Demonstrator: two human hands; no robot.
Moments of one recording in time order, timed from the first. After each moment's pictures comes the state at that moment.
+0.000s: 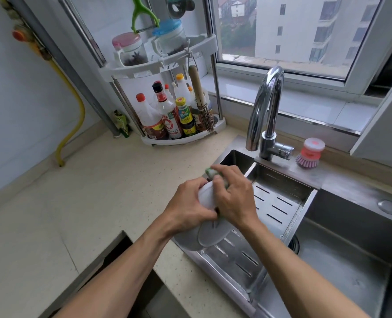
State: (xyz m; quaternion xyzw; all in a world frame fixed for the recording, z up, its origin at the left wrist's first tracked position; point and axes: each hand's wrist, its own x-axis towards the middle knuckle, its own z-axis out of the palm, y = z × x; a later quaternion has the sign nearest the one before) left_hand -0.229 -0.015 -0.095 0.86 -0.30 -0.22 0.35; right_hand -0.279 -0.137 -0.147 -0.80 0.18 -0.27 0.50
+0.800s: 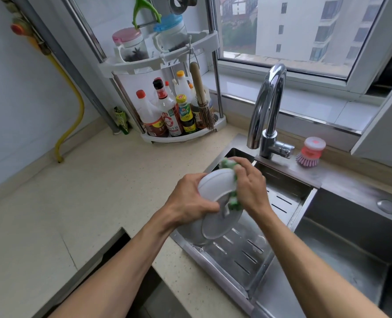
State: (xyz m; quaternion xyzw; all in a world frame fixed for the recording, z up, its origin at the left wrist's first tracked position) left_hand -0.226 -0.021 -0.089 0.86 -0.27 -0.23 0.37; right_hand -0.280 -0.166 -0.153 -0.74 0.22 -0.24 0.59
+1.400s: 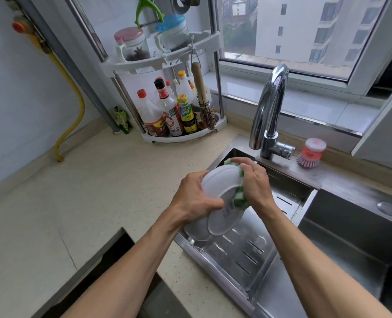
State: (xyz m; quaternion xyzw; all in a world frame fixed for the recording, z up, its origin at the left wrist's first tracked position) left_hand -0.225 -0.025 -0.097 0.85 -0.25 -0.21 0.41; right_hand -0.271 -0.180 -0.156 -0.70 0.25 -0.20 0.63
